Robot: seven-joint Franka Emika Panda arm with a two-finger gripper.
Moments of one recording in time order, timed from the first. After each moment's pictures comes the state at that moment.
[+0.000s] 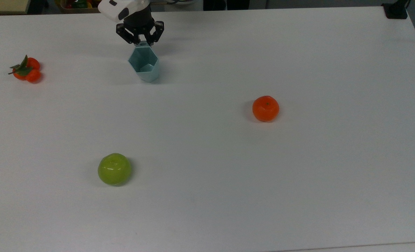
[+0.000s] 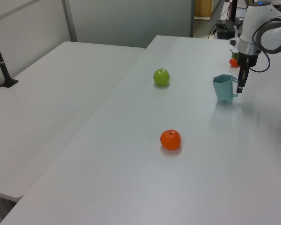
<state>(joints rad) -0.04 -0.16 -0.09 -2.46 0.01 2.37 -0.29</state>
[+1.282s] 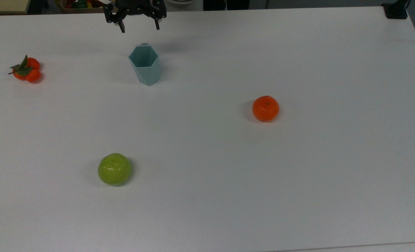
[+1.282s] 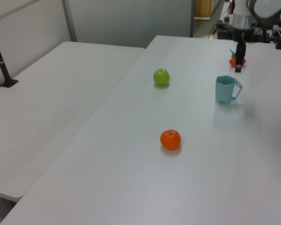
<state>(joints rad) -0.03 -0.17 -0.08 -2.15 0.01 1.97 -0.27</state>
